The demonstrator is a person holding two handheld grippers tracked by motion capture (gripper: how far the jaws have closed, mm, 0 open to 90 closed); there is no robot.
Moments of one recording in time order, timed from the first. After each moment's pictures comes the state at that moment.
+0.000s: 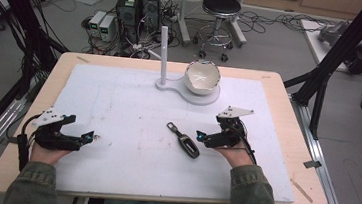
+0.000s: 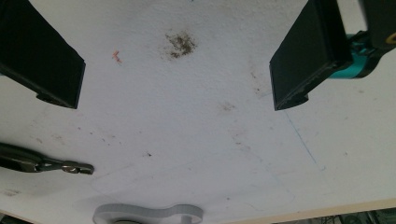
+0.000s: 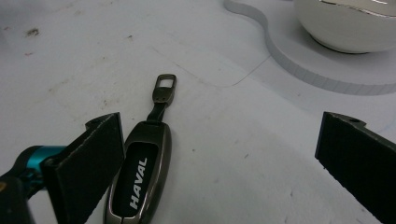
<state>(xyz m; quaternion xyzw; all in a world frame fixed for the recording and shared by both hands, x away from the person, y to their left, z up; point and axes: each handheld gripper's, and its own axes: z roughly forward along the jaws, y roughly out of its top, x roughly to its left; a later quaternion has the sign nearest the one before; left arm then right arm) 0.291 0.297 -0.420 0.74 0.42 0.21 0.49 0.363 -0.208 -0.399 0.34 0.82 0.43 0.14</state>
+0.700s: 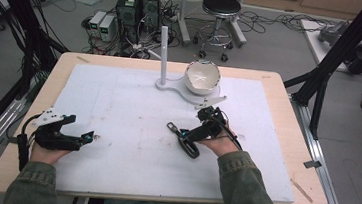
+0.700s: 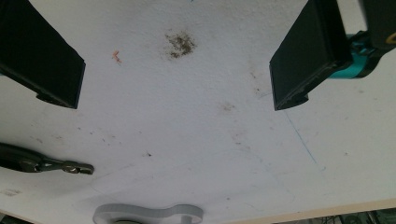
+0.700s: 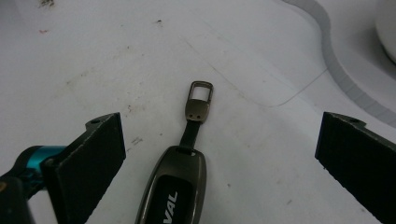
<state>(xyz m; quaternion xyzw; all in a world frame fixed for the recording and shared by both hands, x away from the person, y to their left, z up) 0.291 0.297 -0.420 0.74 0.42 0.21 0.49 0.384 -0.153 -0.388 0.29 0.88 0.37 0.10</state>
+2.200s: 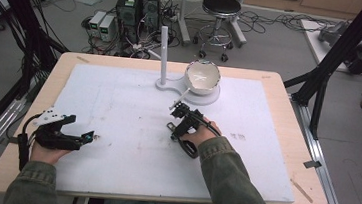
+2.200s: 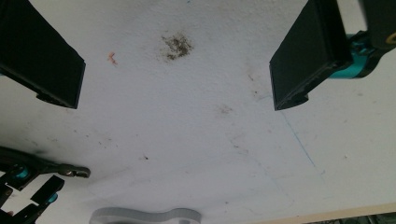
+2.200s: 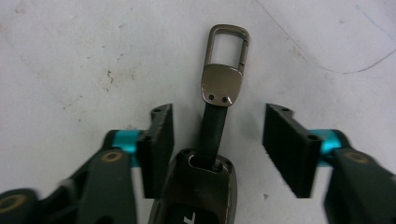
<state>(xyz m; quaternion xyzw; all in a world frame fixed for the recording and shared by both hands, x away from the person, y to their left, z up) 0.294 0.298 -0.422 0.74 0.42 0.21 0.48 0.418 -0.089 -0.411 0.32 0.94 0.15 0.02</state>
